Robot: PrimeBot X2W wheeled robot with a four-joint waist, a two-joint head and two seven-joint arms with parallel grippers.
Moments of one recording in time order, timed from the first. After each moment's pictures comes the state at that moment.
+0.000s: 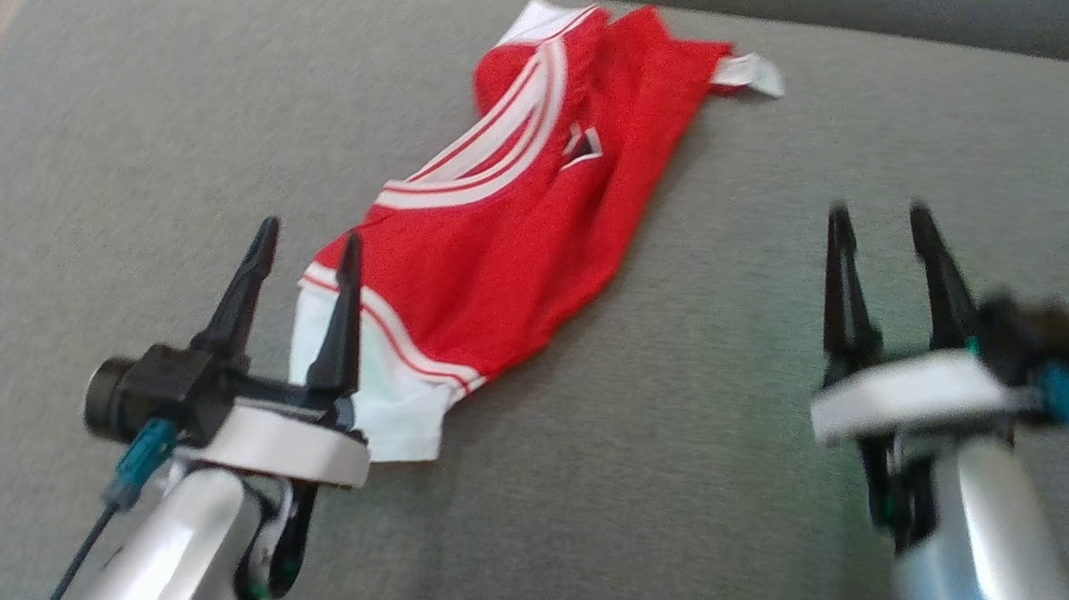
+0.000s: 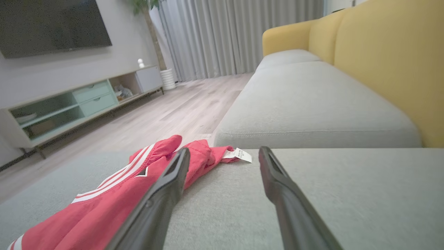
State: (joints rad) left arm -0.26 0.20 -0.43 0.20 -0.44 0.14 -0.26; right arm -0.34 -0.05 0.10 0.36 0.19 0.13 -0.16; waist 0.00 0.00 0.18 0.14
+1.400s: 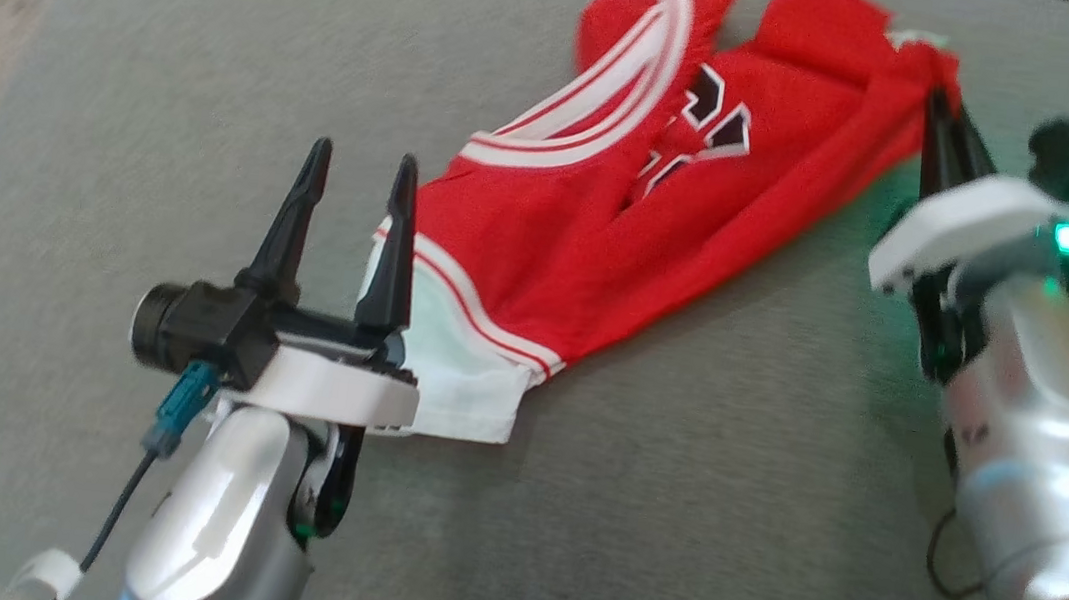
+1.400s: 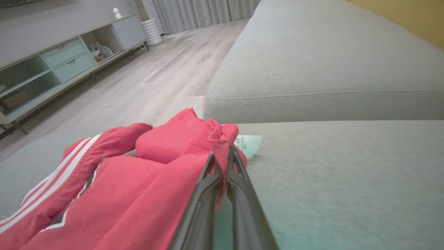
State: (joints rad) left arm -0.37 0.04 -0.33 0.26 -0.30 0.02 -0.26; right arm -0.89 -0.10 0.06 1.12 0.19 0.13 -0.23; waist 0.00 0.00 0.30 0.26
